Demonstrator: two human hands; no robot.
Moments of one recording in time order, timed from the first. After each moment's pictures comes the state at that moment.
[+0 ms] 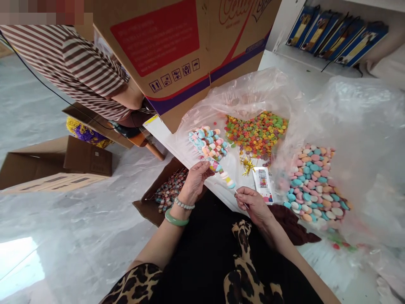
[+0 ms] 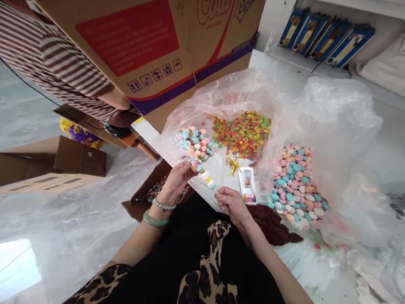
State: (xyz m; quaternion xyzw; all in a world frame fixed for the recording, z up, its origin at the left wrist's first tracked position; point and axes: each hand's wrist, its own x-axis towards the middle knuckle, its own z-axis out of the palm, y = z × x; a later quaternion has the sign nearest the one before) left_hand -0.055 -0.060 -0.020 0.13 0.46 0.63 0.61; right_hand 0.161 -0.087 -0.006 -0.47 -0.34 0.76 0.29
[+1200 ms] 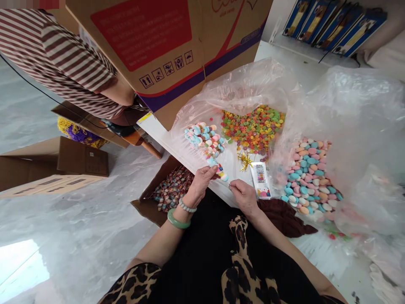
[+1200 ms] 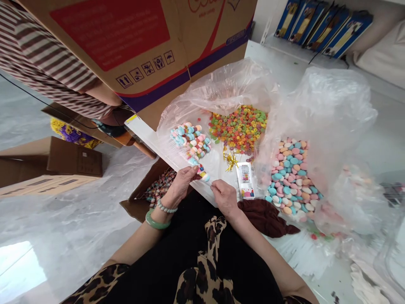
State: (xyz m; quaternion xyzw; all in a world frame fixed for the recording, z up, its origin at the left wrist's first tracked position) left_hand -0.030 -0.071 -0.031 0.23 0.53 0.54 0.61; right_hand 0.149 -0.084 -0.028 -0.54 -0.68 0.42 0.29
